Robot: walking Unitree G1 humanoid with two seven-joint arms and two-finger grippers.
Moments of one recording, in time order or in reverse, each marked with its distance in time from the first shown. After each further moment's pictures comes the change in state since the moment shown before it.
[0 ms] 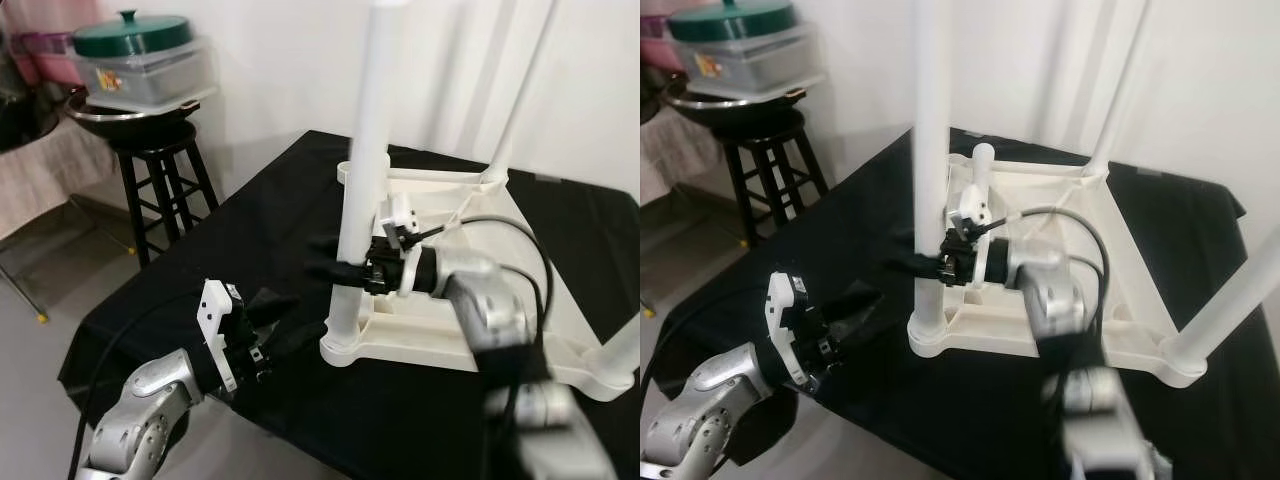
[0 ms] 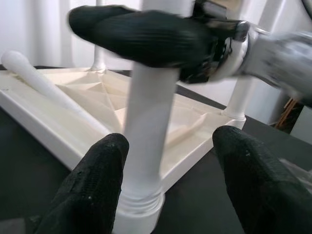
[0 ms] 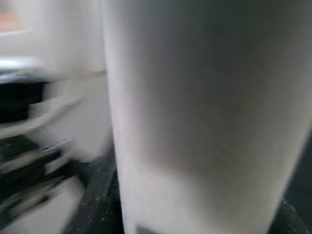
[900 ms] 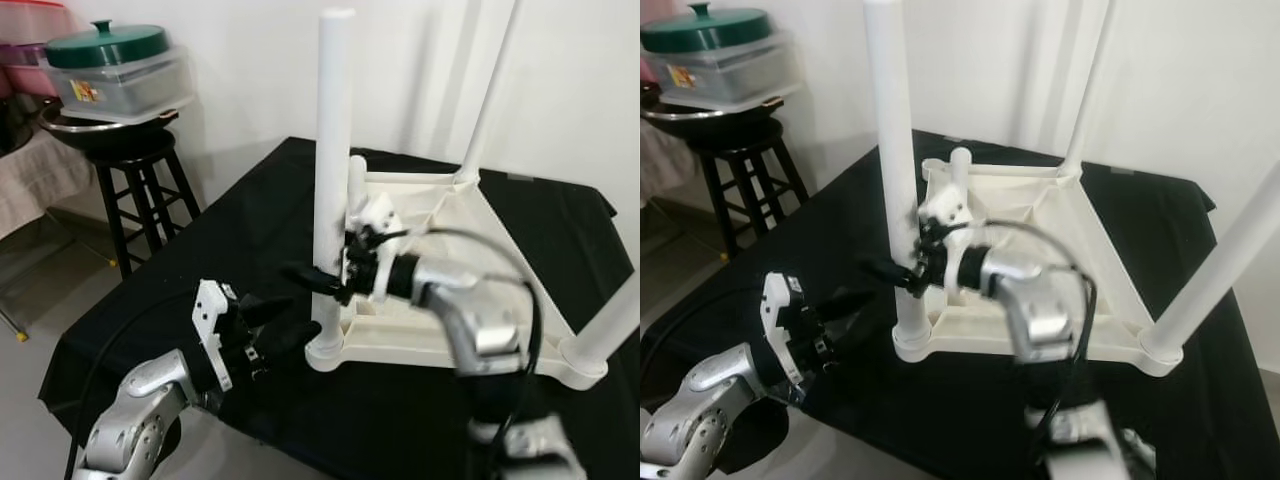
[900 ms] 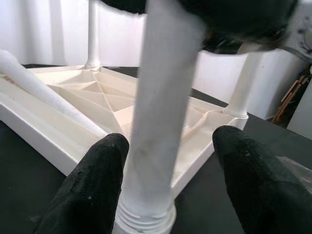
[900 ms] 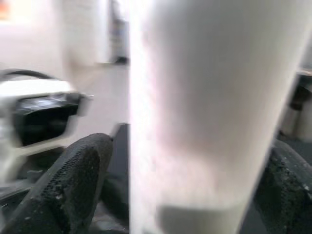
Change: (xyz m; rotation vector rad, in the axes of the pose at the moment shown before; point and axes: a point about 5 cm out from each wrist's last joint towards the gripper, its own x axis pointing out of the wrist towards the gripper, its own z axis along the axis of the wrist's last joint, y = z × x) left arm 0.001 0.004 -0.002 0.005 0.011 0.016; right arm -0.003 -0.003 0.041 -0.123 0.001 0.339
